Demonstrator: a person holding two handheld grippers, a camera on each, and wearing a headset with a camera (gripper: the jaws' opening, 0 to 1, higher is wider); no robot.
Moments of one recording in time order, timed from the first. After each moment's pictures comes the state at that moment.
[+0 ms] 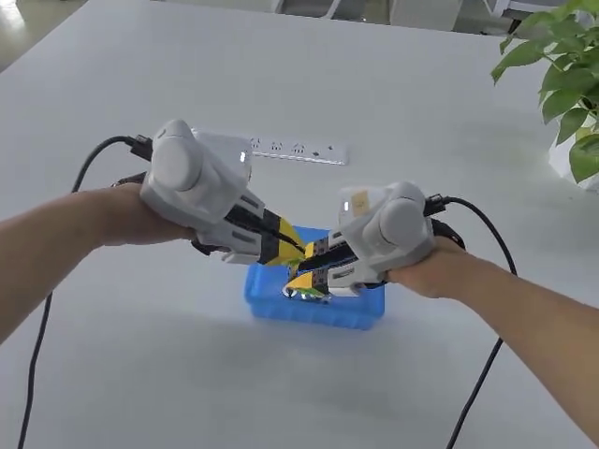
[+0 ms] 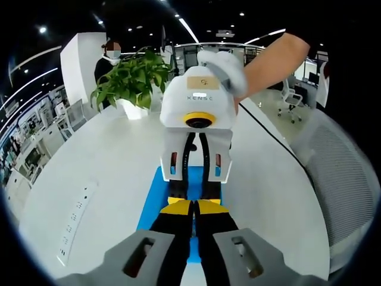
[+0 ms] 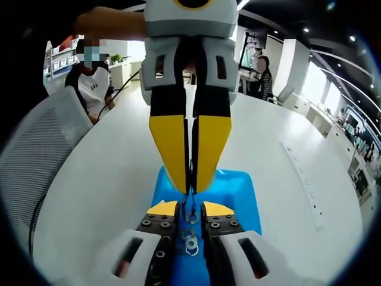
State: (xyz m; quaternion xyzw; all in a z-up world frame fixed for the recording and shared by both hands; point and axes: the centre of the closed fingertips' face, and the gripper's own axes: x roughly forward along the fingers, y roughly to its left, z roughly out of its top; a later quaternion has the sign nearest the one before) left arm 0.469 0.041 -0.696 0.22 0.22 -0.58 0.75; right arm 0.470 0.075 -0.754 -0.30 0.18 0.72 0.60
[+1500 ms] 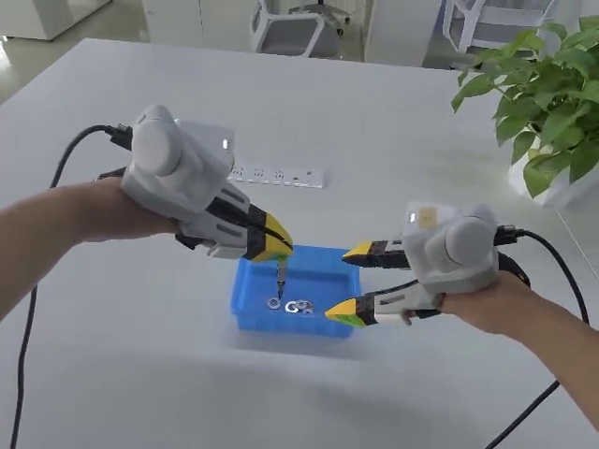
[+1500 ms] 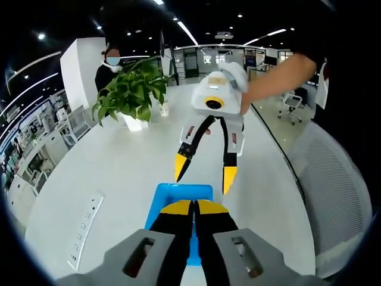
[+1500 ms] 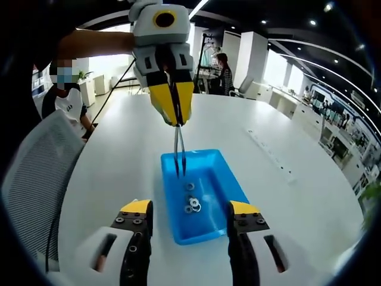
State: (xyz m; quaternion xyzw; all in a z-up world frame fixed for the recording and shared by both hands) left arm 0.453 0.029 -0.645 0.23 0.20 -0.58 0.76; right arm 0.466 -0.009 -0.711 -0.25 0.20 0.63 0.71
